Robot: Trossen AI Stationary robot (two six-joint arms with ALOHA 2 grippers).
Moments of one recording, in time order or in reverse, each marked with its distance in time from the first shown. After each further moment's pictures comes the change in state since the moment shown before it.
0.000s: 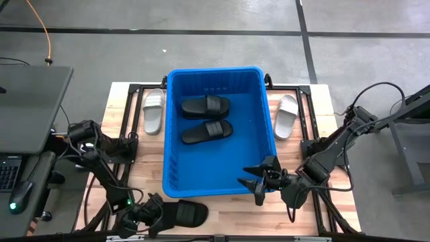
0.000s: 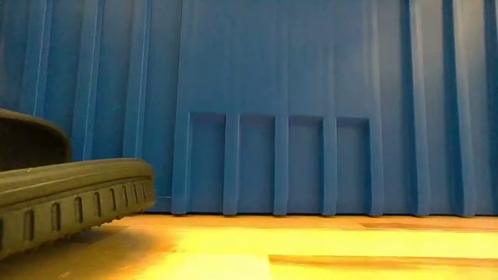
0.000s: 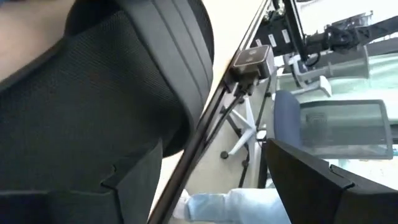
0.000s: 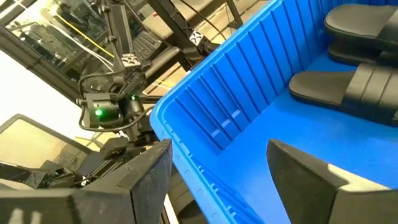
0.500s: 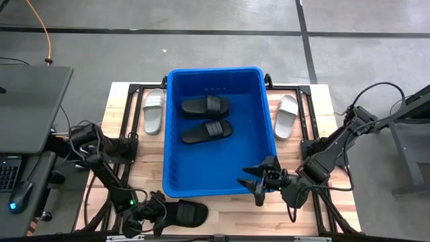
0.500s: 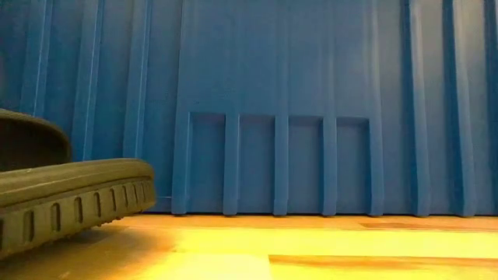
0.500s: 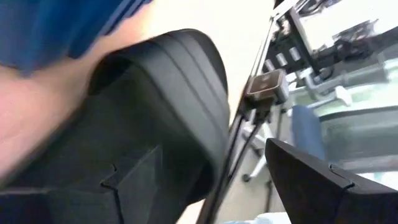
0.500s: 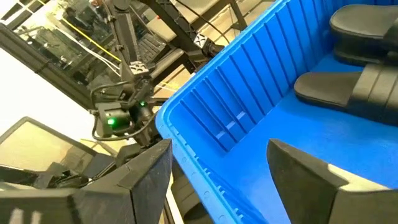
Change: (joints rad) left arm 0.028 0.048 0.000 0.009 -0.089 0.105; right arm 0.000 0.000 0.000 0.028 -0.003 -0.007
